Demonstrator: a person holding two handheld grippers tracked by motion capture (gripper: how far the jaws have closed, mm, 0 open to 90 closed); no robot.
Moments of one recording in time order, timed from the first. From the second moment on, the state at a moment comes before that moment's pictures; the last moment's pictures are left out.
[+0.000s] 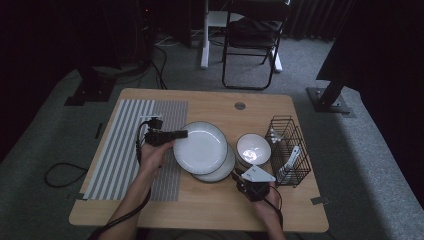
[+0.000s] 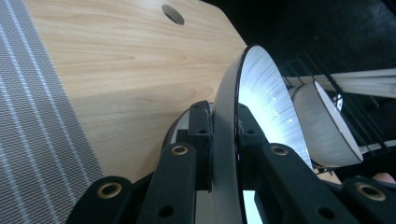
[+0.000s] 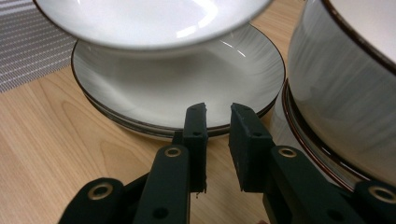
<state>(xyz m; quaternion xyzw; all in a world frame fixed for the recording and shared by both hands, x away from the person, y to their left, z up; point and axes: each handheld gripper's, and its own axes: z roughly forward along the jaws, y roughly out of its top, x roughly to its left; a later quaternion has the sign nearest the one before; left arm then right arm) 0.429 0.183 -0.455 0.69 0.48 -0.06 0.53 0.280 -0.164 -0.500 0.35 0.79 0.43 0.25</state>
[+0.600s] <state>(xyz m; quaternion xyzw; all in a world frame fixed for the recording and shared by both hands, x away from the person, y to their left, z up) 0.419 0.274 -0.453 0.63 0.55 -0.02 0.55 0.278 -0.163 -0.502 0.34 0.80 0.42 0.25</state>
